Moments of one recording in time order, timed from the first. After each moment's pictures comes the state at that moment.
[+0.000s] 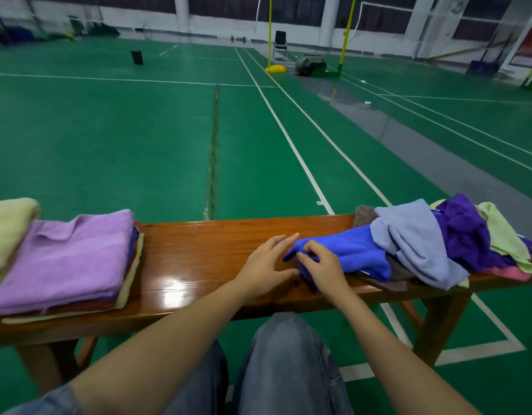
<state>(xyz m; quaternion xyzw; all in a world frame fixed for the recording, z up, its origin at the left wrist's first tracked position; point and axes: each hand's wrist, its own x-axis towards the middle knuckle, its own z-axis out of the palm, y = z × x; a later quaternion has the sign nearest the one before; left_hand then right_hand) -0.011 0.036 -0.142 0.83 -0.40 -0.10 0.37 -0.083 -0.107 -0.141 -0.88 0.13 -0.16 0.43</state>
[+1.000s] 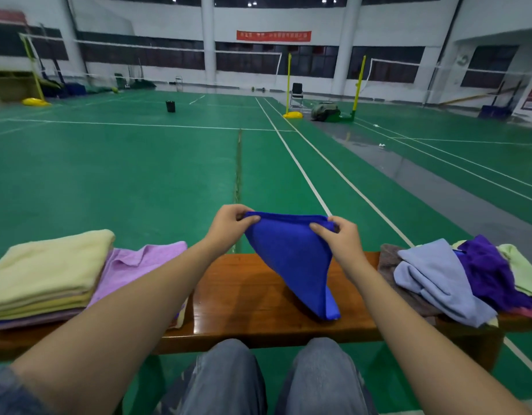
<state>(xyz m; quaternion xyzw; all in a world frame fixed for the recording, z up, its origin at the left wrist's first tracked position) 0.051 0.150 -0.004 0.81 -0.25 0.04 0.53 -0.049 -0.048 -0.014 -0.77 0.11 -0.26 0.58</state>
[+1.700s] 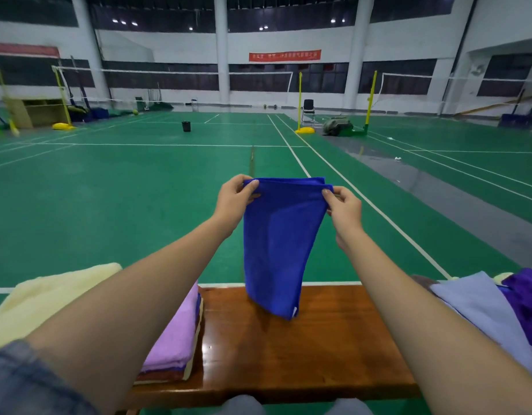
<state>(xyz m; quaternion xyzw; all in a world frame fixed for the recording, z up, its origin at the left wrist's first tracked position) 0.116 0.137 0.073 0.68 -0.21 0.06 0.70 0.065 -0.050 0.053 -0.66 0.12 -0.34 0.66</state>
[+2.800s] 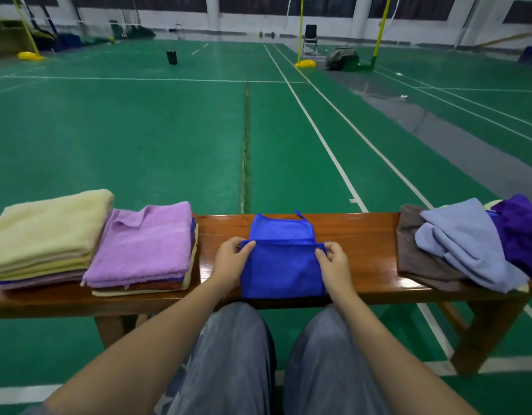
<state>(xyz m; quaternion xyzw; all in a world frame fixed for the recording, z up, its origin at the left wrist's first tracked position) 0.018 0.164 -0.146 0.80 -0.08 -0.07 0.59 -0.059 -0.021 -0.154 -0.74 0.22 -0.18 0.61</state>
